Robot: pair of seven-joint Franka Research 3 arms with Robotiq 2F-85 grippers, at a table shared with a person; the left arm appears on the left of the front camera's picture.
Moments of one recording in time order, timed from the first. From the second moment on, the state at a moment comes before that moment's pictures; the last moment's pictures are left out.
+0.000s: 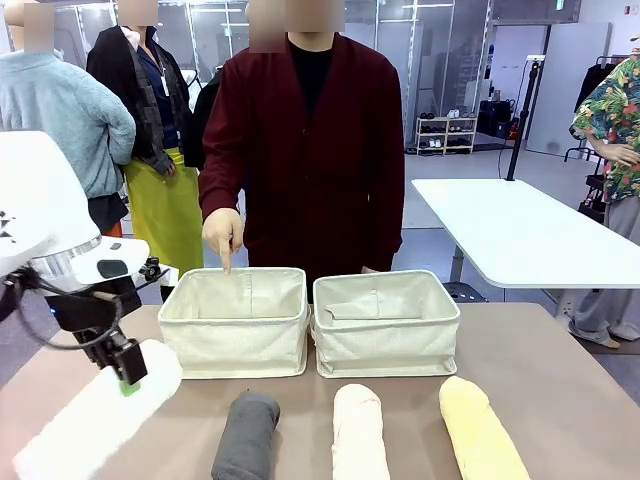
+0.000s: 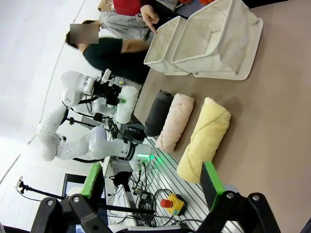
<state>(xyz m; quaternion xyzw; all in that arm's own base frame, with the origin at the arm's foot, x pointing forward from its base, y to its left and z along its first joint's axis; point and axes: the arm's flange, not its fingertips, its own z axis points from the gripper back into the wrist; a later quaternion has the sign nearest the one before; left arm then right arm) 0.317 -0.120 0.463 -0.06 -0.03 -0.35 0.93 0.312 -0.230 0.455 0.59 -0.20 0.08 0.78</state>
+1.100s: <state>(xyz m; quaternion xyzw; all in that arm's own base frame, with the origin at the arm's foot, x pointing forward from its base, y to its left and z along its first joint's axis) 0.320 -0.195 0.522 0.09 -0.10 -0.52 0.84 0.312 -0.230 0.455 0.59 -0.20 0.08 0.78</state>
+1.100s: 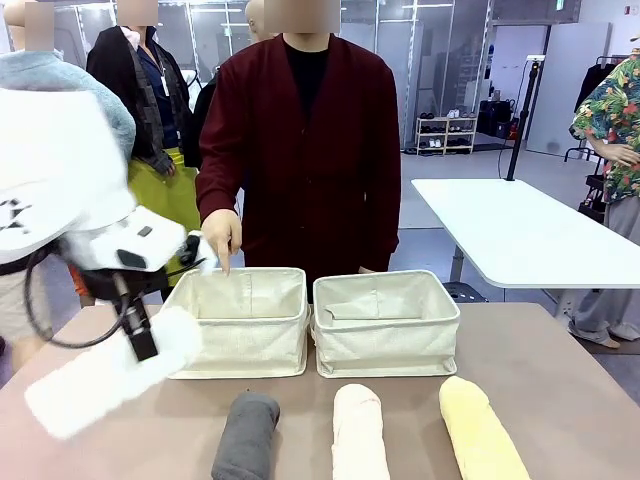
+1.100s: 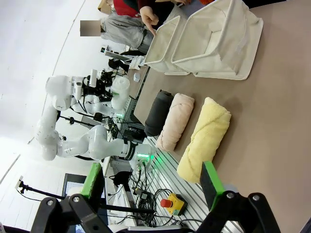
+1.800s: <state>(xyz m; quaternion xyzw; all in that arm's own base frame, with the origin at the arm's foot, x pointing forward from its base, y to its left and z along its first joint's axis) 0.488 -0.298 0.535 0.24 -0.07 -0.71 0.66 0.312 -0.230 0.455 0.59 -0.20 0.08 0.78</state>
